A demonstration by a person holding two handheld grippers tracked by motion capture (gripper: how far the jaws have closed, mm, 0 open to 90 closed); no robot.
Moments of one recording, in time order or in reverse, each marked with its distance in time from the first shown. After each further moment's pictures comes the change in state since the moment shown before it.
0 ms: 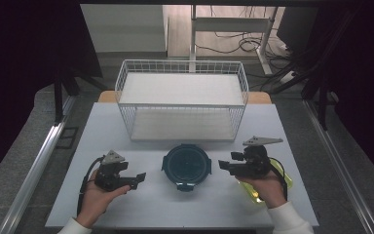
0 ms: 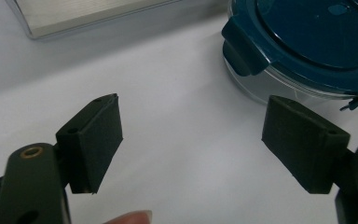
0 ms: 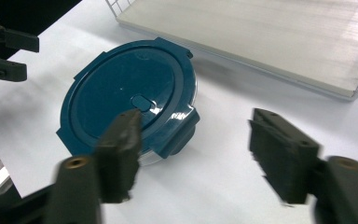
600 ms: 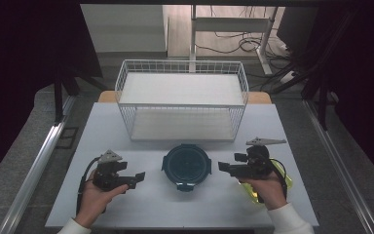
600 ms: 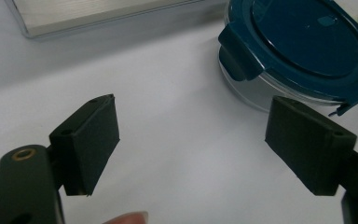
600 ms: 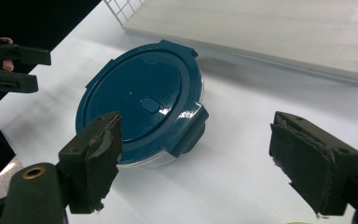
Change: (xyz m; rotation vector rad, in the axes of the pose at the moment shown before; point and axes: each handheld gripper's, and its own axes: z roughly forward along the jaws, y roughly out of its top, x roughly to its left) left arm 0.005 0.000 -0.003 -0.020 -0.039 -0.040; right arm -0.003 -0.003 -0.002 -0.006 0.038 0.097
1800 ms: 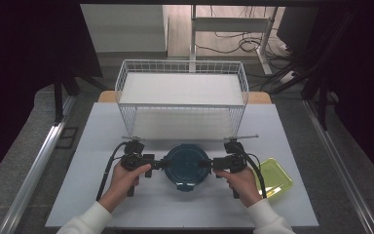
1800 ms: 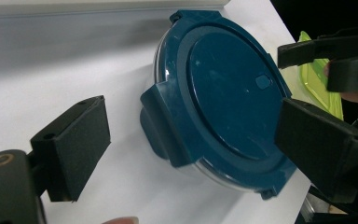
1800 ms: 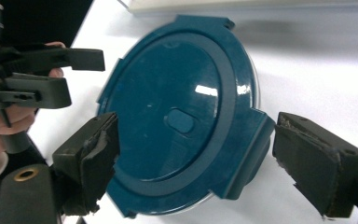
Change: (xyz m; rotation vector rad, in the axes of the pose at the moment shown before) left arm -0.009 0.050 0.067 0.086 -0.287 -0.191; right arm 0.008 0.009 0.068 0.140 0.096 0.246
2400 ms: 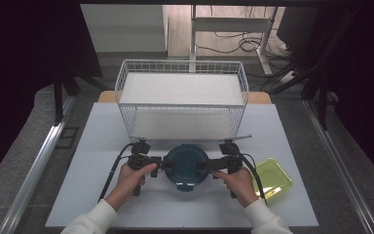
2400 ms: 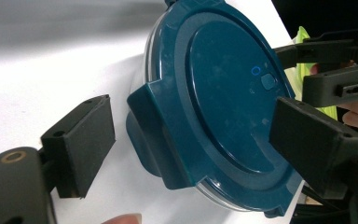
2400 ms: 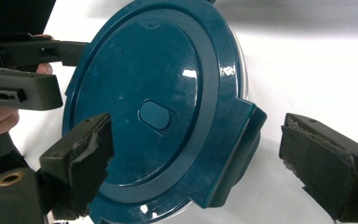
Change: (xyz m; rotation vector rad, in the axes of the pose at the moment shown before) left arm 0.006 0.000 0.020 0.043 -0.058 -0.041; right arm -0.005 0.000 0.016 0.073 -0.055 0.030
